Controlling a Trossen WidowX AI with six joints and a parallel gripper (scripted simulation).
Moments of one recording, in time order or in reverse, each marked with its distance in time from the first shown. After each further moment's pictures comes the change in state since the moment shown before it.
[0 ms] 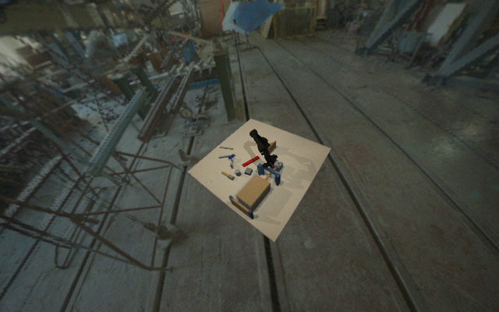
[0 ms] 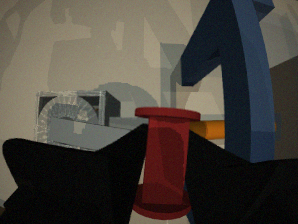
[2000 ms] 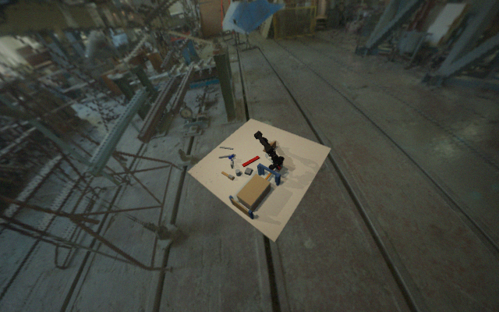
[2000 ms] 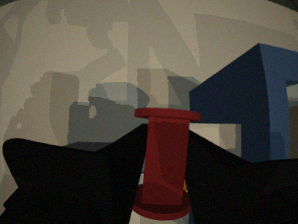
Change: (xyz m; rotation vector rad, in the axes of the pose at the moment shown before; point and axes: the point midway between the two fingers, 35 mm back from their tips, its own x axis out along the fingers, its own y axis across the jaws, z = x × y) arm 0.027 0.023 0.060 0.018 0.001 -0.020
